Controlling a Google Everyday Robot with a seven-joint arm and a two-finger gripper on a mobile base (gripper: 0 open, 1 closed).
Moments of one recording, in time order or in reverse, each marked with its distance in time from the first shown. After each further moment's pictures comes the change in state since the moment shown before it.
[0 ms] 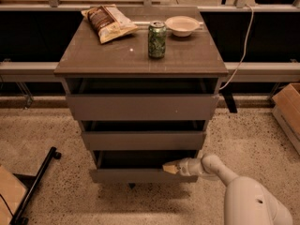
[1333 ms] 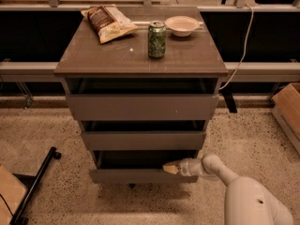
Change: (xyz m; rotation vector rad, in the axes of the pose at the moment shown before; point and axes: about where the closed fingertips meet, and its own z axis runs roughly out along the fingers) arm 0.000 0.000 0.000 0.000 0.000 0.000
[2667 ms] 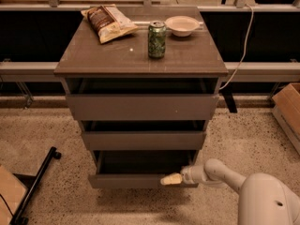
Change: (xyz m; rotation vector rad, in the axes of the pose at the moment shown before) arm 0.035 0.023 -0.030 0.069 0.087 0.113
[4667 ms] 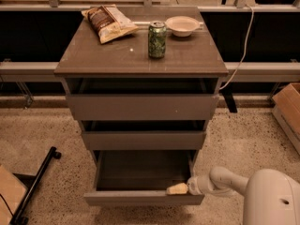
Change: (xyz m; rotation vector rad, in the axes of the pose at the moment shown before) arm 0.058 0.009 -0.031 0.047 0.123 0.207
